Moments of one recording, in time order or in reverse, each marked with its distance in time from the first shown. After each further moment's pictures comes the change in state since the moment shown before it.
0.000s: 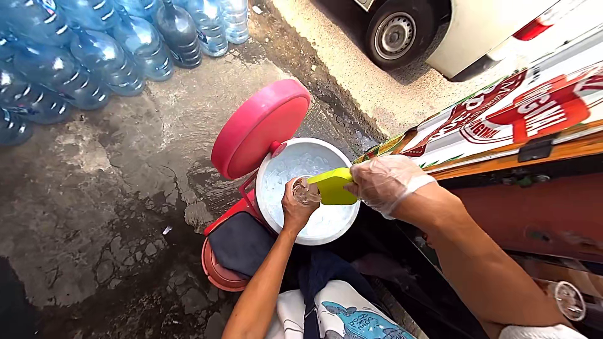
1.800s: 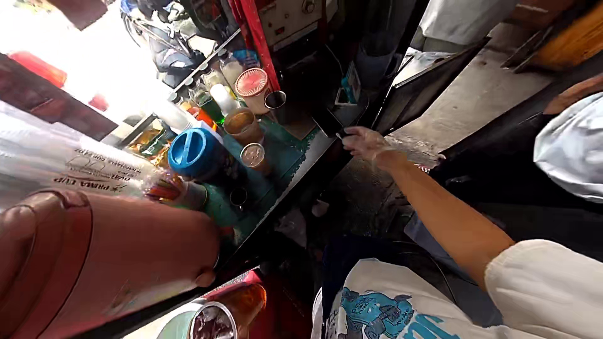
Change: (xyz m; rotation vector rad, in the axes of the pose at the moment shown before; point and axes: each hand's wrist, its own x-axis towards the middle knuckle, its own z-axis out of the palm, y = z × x) left_hand -0.265 0.196 0.169 -0.165 -0.846 0.189; right_hand -0.564 0.200 0.510 1.755 1.218 1.551
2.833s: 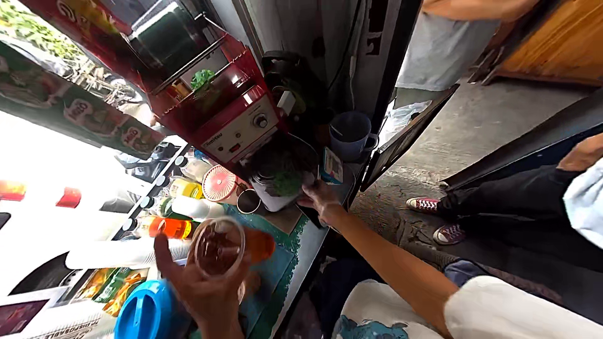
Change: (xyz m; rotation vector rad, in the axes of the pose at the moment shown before) left_hand 0.219 0.027 0.445 0.111 -0.604 0.383; right_hand 0.229 -0.039 0.006 0.824 0.192 0.182
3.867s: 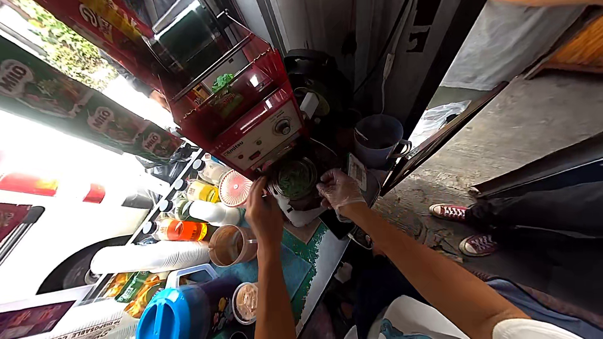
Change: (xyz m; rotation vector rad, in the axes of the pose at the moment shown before) left_hand 0.072 -0.118 0.100 0.418 -0.173 0.118; right_hand 0.012 -0.058 0.022 -0.652 -0.023 -0.075
